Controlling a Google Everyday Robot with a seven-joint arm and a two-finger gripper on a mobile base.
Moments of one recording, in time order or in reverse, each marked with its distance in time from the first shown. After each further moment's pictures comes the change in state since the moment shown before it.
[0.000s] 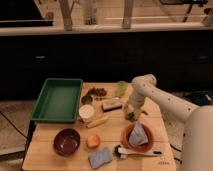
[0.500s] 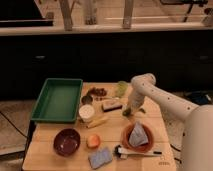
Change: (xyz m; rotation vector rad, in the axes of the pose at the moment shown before) arm -0.002 -0.001 -0.005 -0.001 0.001 -0.005
